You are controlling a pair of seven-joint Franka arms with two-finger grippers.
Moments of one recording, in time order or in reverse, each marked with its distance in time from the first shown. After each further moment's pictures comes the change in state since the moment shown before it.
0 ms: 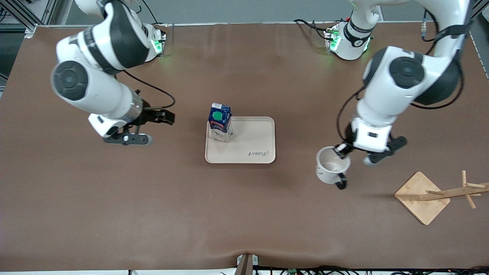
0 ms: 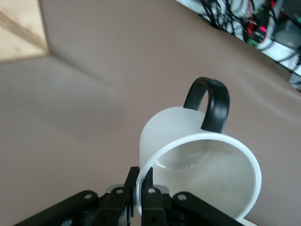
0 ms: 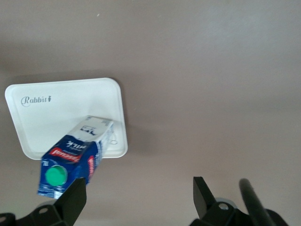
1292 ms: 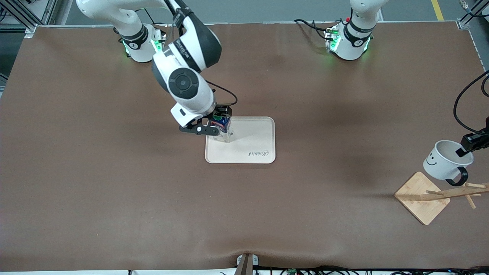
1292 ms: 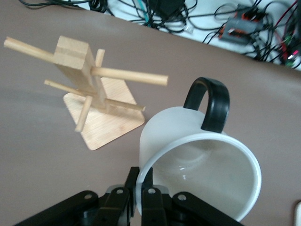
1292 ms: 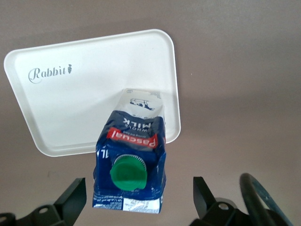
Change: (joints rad) left arm 0.523 -0.101 -0.001 -0.056 -0.345 0.037 0.925; right arm 0.251 0.133 -0.002 -0.028 0.017 0.132 0.274
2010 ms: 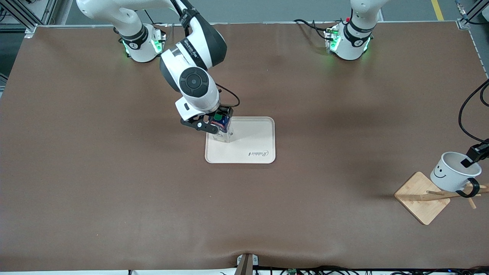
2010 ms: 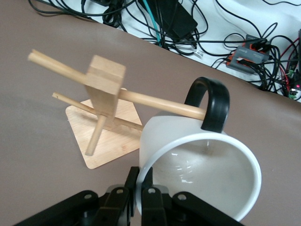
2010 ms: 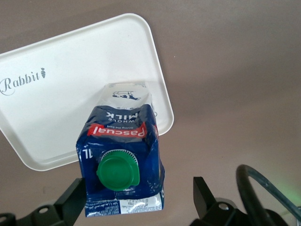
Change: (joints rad) left arm 0.035 0.074 0.003 -0.002 -0.025 0.119 -0.012; right arm 0.018 0.001 0.000 -0.039 -0.008 0.004 0.183
